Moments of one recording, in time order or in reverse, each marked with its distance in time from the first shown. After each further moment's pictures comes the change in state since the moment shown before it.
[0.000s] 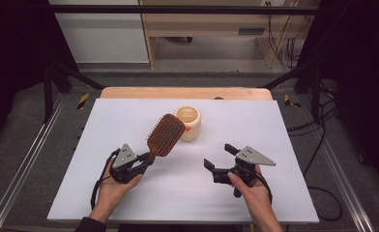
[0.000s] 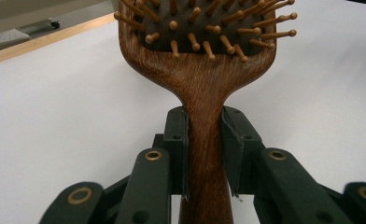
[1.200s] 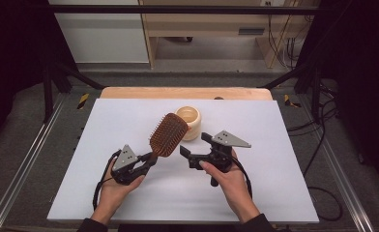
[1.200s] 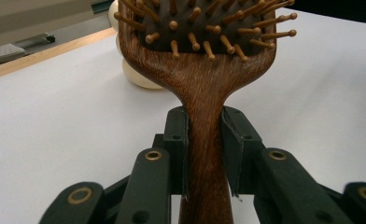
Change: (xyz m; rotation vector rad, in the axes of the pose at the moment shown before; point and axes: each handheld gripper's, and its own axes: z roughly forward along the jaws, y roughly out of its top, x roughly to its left) left arm -0.008 0.004 -0.002 -0.053 -0.020 0.011; right arm 0.035 0.037 0.053 0.012 0.062 0.080
